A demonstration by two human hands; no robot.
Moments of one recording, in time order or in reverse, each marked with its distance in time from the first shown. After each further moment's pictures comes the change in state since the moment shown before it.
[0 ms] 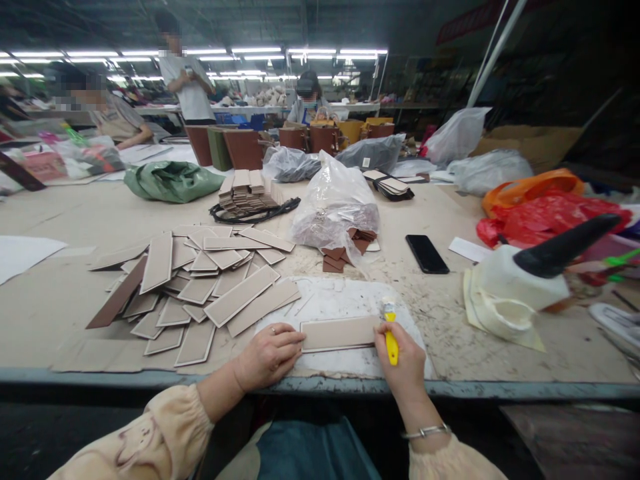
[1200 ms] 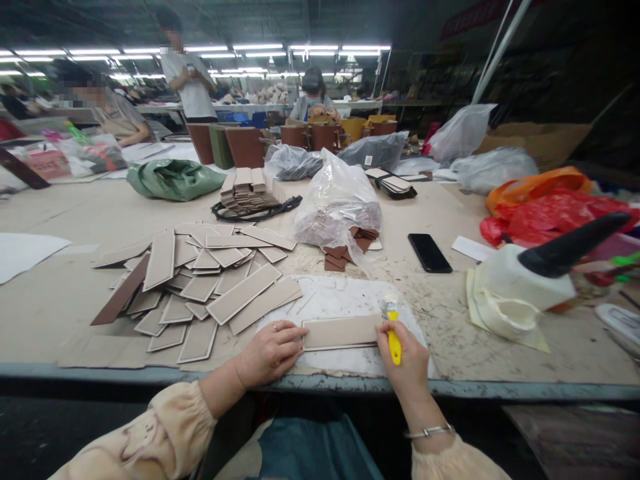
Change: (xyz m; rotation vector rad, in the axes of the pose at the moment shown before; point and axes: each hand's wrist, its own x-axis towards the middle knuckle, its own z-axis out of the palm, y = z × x) left_hand 0.001 -0.001 -0.003 0.018 0.003 0.007; right_hand 0.002 -0.002 -0.002 0.000 0.012 -0.041
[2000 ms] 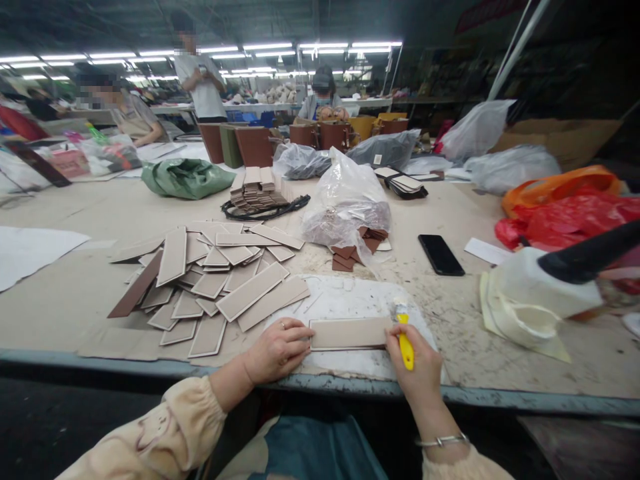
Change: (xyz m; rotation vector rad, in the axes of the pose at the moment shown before) left_hand 0.000 -0.001 0.000 -0.012 -0.025 -0.012; right_hand -0.003 0.002 -0.003 0.023 -0.034 0.059
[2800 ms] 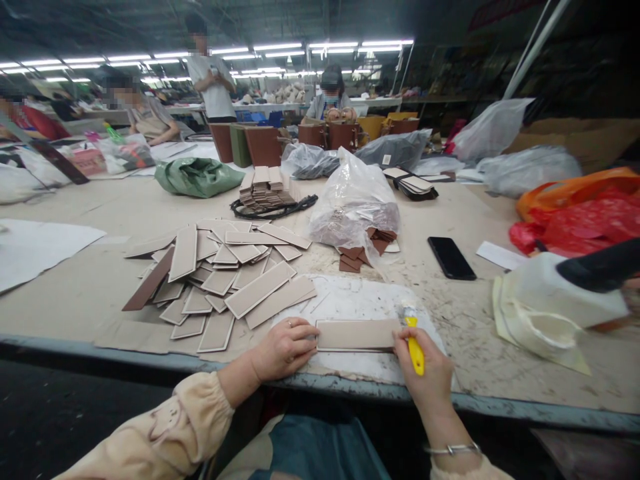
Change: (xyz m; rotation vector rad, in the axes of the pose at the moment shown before) left_hand 0.001 0.001 -0.001 -0.032 0.021 -0.017; right_hand 0.001 -0.009 -0.004 -0.004 0.009 0.070
